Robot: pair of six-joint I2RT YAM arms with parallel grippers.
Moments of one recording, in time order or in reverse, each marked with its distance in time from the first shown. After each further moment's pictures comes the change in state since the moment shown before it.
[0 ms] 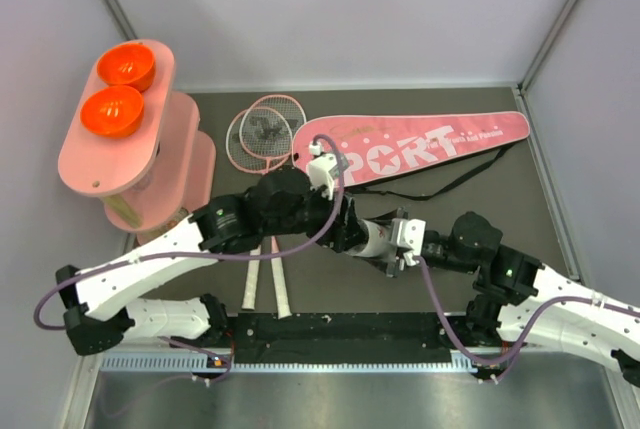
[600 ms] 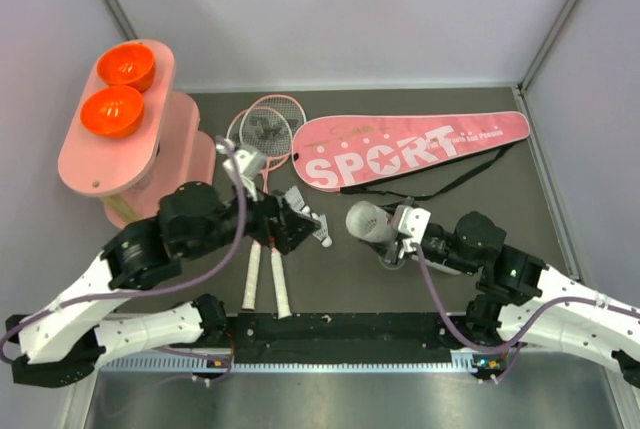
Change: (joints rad) left arm 0.029 -0.253 0.021 -0.106 -0.108 0.044; right arm 0.000 0.004 0.024 -0.027 0.155 0.012
